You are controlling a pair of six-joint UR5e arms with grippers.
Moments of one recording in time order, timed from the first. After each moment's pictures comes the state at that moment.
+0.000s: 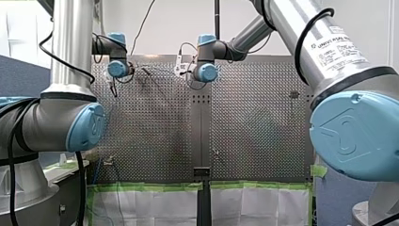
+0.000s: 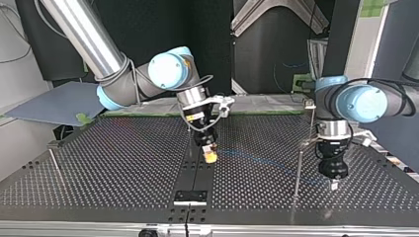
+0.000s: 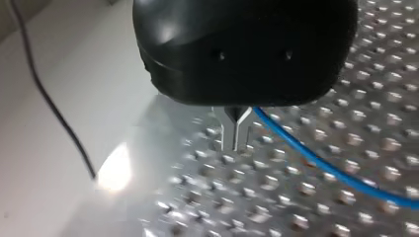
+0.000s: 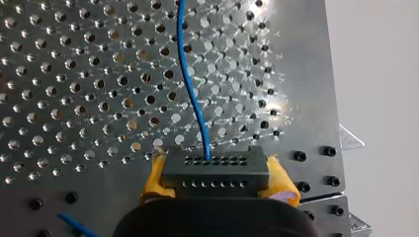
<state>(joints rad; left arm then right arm) 0.09 -1.70 -1.68 -2.67 -1.58 -1.93 2.35 -1.01 1.18 -0.35 1.61 1.68</state>
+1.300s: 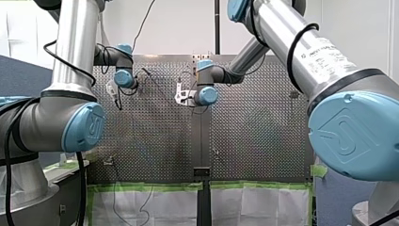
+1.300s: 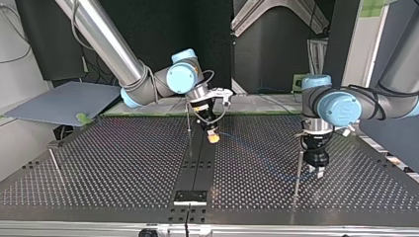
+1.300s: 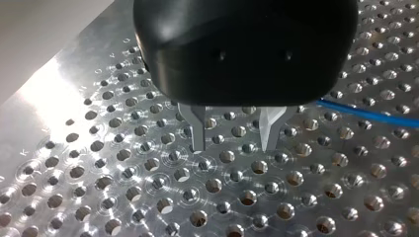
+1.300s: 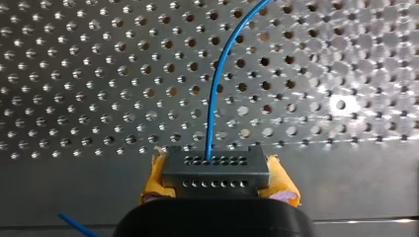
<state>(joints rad) 0.04 -1.78 -1.69 -2.74 -1.65 -1.97 2.35 -0.87 1.21 -0.31 1.61 1.65</state>
